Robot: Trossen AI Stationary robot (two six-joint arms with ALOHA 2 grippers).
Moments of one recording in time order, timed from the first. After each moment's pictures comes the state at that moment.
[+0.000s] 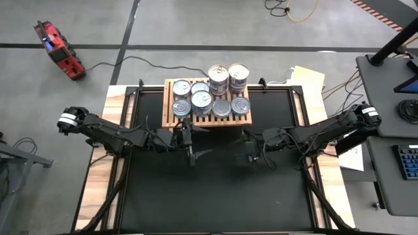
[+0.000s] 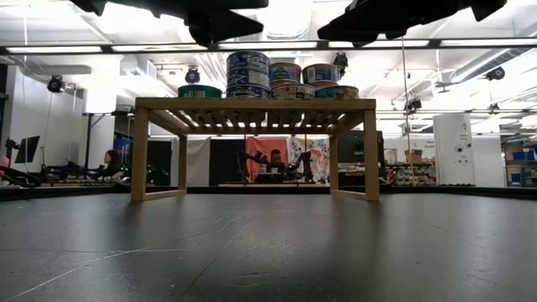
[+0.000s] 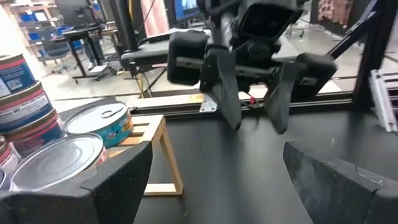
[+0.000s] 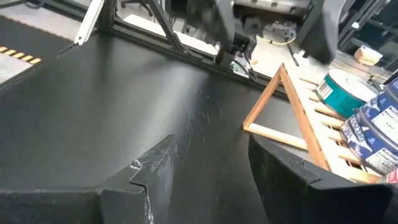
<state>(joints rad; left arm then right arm) -0.19 1.35 0.77 0.44 -0.35 0.09 0.19 1.23 0.71 0.21 0.10 -0.29</state>
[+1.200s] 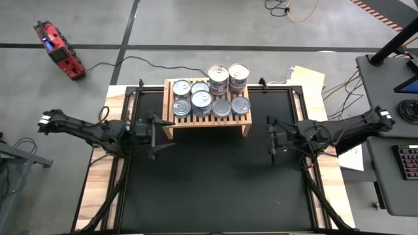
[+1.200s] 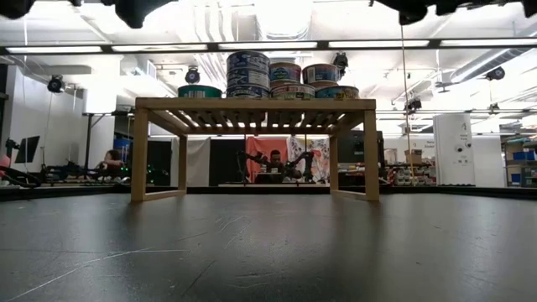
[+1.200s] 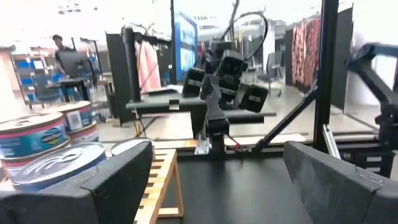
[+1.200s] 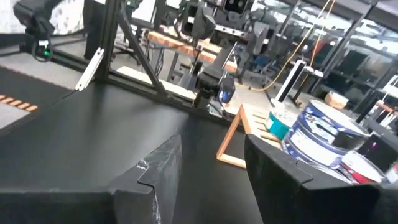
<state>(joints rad) -0.23 0.69 0.48 0.32 -0.30 0.10 0.19 0.77 0.53 0.15 0.10 -0.33</state>
